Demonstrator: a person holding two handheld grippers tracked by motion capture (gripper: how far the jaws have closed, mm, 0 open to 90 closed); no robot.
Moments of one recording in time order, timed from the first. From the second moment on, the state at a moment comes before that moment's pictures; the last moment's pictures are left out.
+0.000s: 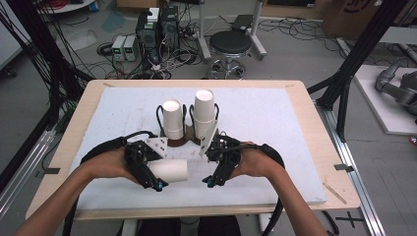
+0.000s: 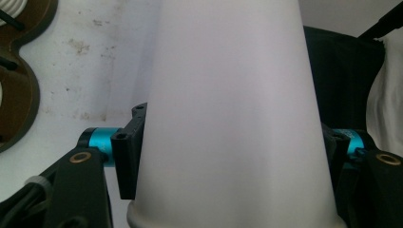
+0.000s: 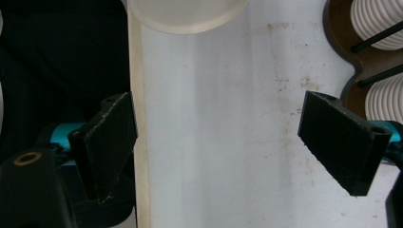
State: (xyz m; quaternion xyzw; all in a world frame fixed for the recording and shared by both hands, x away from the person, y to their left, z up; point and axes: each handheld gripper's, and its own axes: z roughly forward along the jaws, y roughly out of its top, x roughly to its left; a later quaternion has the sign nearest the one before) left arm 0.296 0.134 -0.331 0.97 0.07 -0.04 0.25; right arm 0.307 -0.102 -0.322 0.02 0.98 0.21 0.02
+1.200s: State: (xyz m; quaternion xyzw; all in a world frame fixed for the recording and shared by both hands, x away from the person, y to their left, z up) left arm 0.298 0.104 -0.335 0.97 0.05 -0.04 0.22; right arm 0.299 -0.064 -0.325 -0.03 0.99 0.16 0.00
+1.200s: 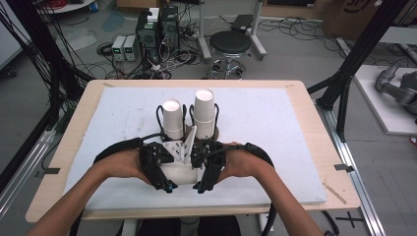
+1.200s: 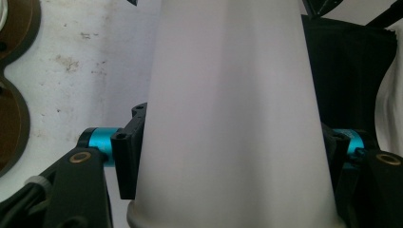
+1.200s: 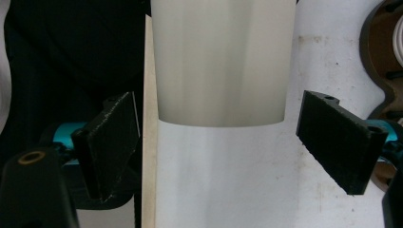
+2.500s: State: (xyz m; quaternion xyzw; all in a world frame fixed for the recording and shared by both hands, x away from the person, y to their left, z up) left arm 0.300 0.106 -0.335 0.97 0.06 -0.06 0.23; right arm 0.300 -0.062 -0.328 -0.04 0.98 0.19 0.00
